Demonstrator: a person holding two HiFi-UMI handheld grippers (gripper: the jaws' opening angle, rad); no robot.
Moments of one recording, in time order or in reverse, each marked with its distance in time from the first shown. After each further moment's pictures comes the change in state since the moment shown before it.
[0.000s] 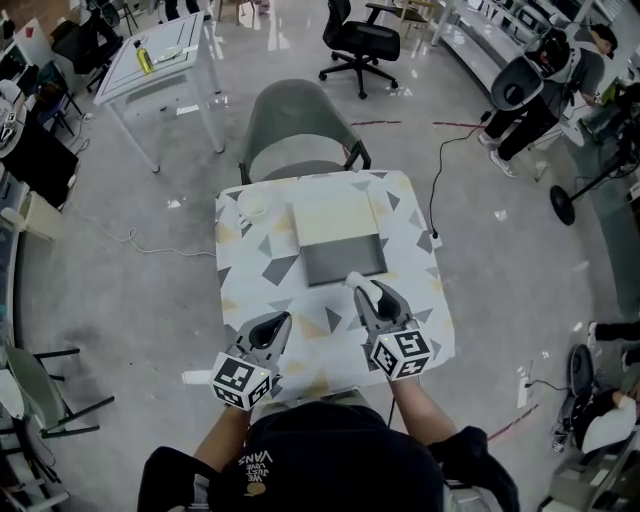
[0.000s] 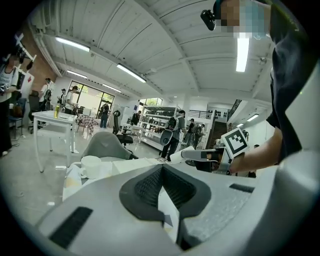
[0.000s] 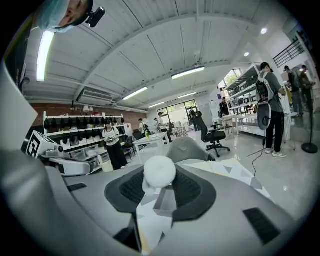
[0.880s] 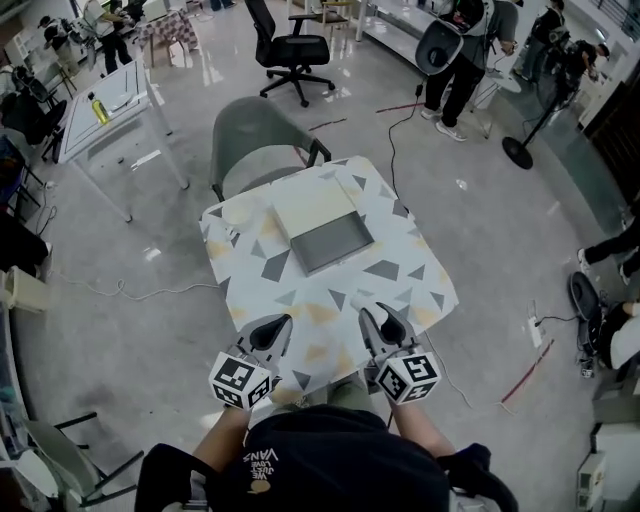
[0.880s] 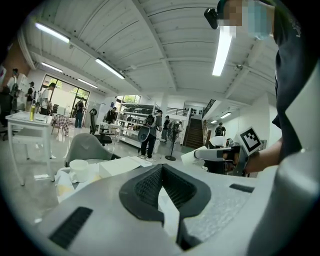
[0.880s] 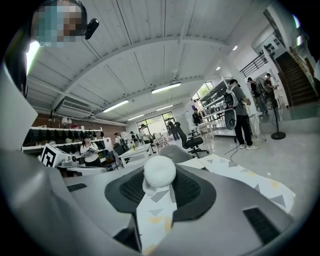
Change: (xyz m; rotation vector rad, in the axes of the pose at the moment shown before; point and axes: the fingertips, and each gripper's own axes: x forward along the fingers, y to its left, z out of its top) left arm -0.075 -0.013 0.000 0.098 0.042 -0.270; right arm -0.114 0.104 -0.020 0.151 -0.149 -0.261
